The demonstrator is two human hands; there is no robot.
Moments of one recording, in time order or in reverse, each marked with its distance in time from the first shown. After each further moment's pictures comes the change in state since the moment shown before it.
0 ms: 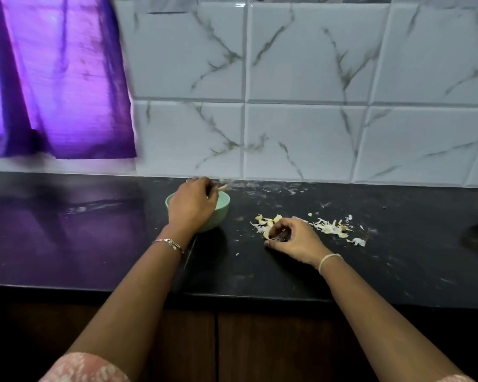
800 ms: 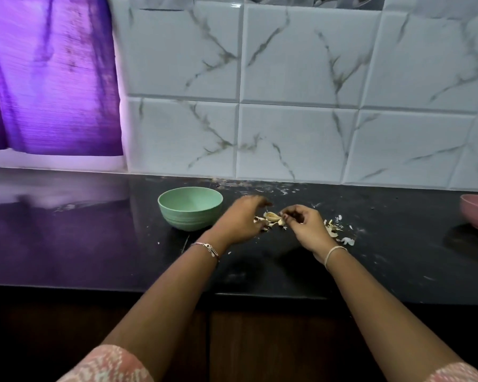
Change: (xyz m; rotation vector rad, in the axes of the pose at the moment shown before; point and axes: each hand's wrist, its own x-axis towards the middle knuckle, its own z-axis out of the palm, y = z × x) left_hand -0.018 0.063 0.048 -0.196 -0.457 0.346; right_hand 0.006 0.004 -0.021 0.349 0.230 0.071
